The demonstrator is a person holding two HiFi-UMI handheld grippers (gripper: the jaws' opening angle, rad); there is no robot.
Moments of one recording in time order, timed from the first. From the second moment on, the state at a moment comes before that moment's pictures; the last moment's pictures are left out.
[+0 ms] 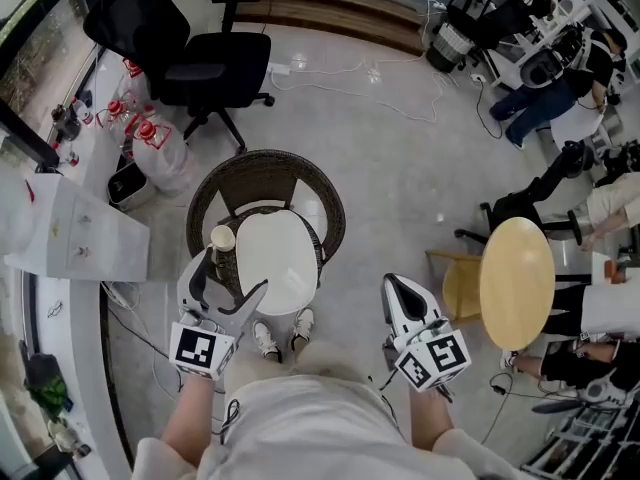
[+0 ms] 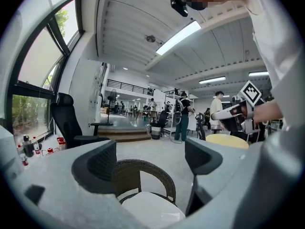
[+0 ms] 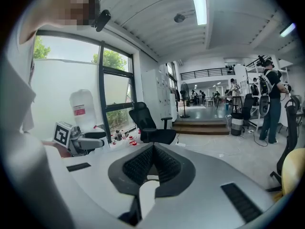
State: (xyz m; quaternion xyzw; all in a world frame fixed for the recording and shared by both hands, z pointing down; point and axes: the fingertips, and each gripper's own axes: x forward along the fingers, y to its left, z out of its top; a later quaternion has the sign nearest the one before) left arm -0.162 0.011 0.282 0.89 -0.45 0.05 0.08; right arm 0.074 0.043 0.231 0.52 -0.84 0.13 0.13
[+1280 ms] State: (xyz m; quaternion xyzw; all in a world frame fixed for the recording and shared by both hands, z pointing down) left arm -0.065 -0.150 0.726 0.85 -0.31 0.39 0.16; right arm 0.048 -0.079 0.516 0.35 -0.88 0.27 0.14
